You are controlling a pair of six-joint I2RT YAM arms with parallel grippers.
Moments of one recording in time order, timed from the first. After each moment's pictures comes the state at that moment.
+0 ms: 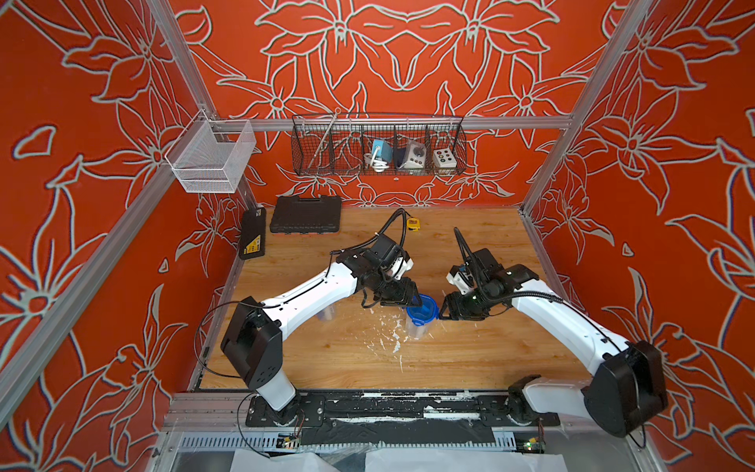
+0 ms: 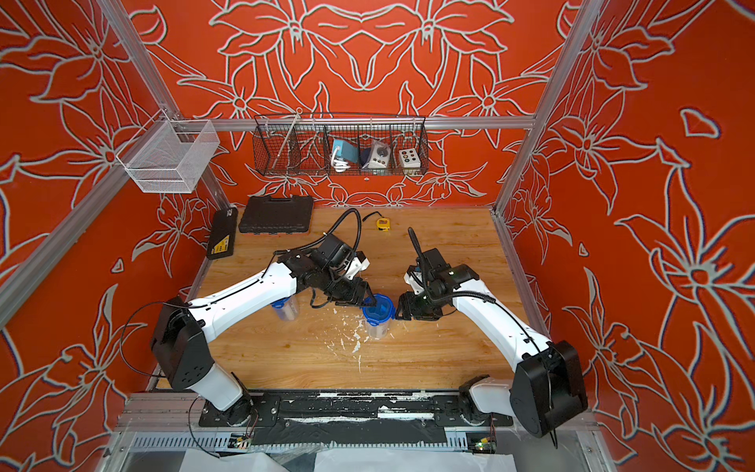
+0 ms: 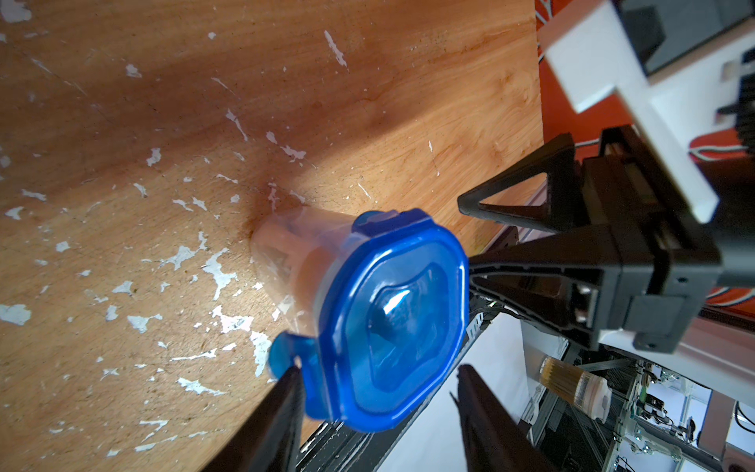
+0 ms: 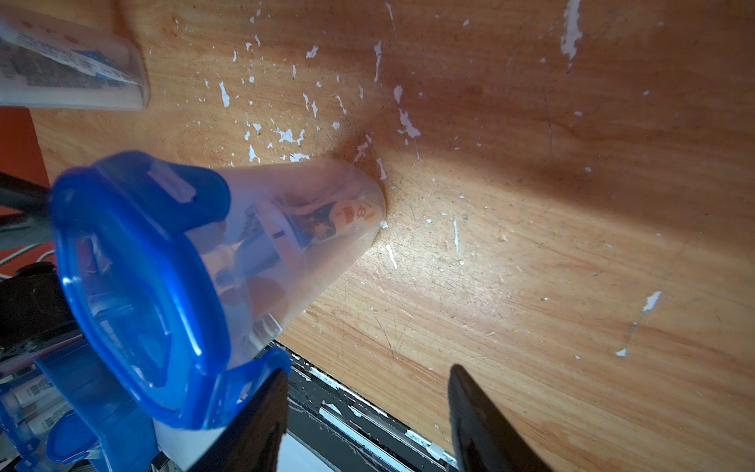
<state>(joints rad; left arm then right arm) -0.69 1.63 1.35 -0.76 0.54 -0.54 0.44 1.30 0.99 -0.99 -0.43 0.28</state>
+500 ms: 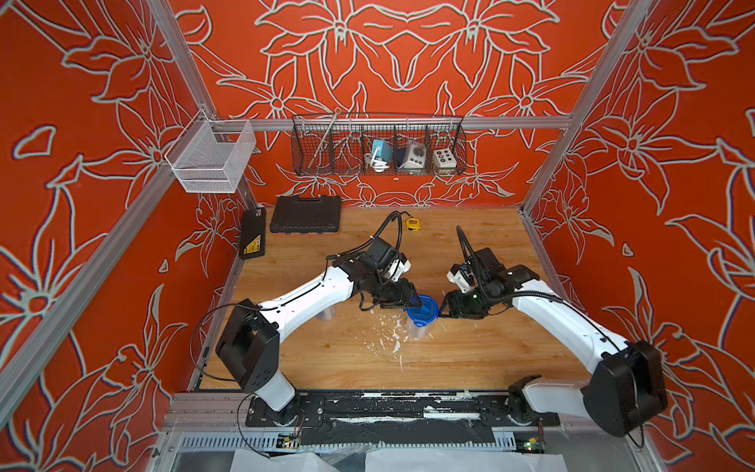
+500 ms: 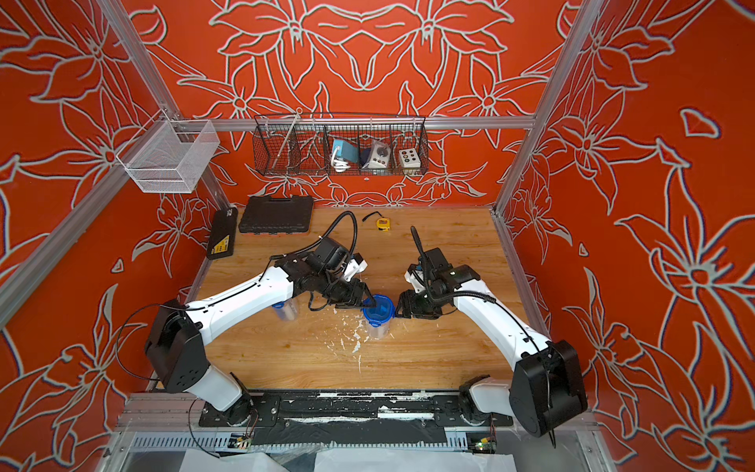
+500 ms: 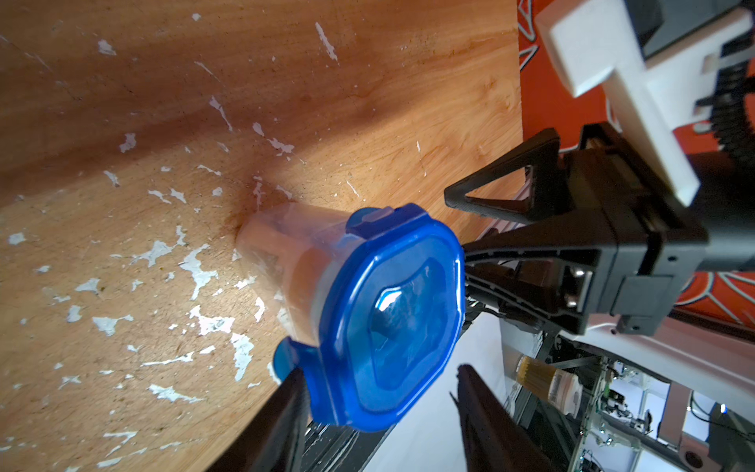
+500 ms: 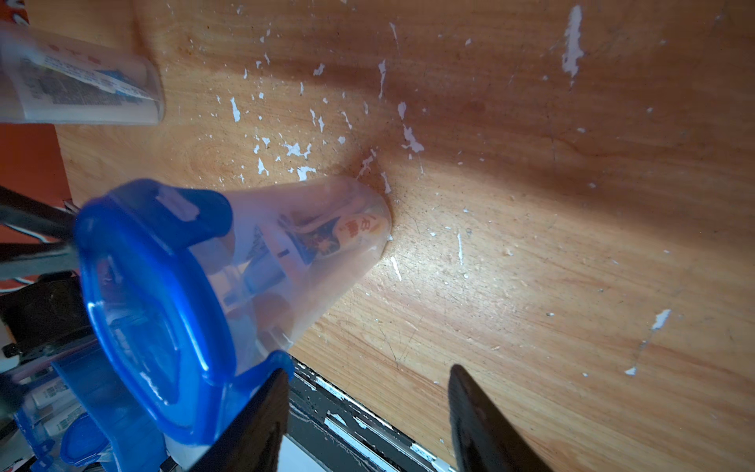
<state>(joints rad) -0.67 1.59 1.25 -0.66 0.61 -0.61 0.42 1.30 0.97 -0.94 -0.46 0.29</state>
